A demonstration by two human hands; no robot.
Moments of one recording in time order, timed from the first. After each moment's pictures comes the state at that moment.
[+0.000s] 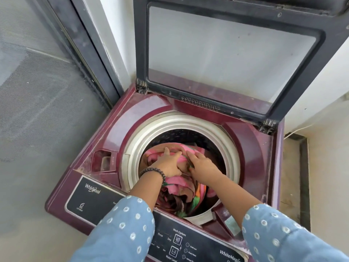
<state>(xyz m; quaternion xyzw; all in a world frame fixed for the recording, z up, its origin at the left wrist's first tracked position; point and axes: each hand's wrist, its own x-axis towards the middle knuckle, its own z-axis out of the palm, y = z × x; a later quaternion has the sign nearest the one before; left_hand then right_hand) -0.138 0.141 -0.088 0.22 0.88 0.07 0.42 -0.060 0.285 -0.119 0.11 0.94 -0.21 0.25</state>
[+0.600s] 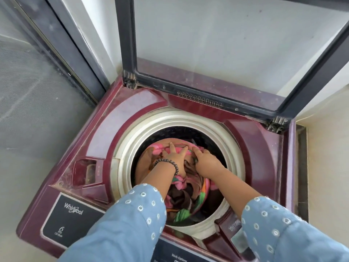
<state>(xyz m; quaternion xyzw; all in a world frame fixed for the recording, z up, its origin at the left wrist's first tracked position) -0.165 0.187 -0.138 0.24 0.86 -0.02 0.45 -0.091 0.315 -0.160 0.19 0.91 -0.21 0.30</state>
